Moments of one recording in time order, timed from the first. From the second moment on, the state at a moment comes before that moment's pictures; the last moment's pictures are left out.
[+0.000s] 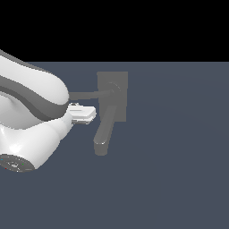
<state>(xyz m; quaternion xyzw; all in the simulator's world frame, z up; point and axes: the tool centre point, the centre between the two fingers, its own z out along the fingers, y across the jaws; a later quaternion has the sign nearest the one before) 0.039 0.163 0.124 0.04 0.69 -0.04 0.72</state>
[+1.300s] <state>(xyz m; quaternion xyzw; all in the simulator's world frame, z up) 0.043 0.150 0.159 0.04 0.71 -0.06 0.70</state>
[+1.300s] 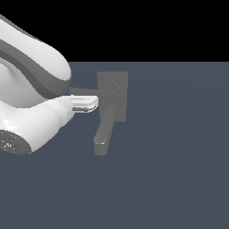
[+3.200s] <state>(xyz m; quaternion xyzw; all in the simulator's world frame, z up) 0.031 0.103 0.255 0.04 0.72 -0.06 0.70</state>
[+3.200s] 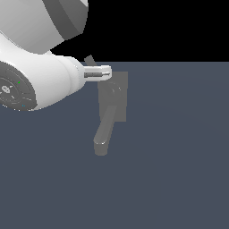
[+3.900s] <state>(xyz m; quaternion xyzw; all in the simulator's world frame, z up) 0.026 0.078 0.273 0.03 0.72 -0.05 0.69</state>
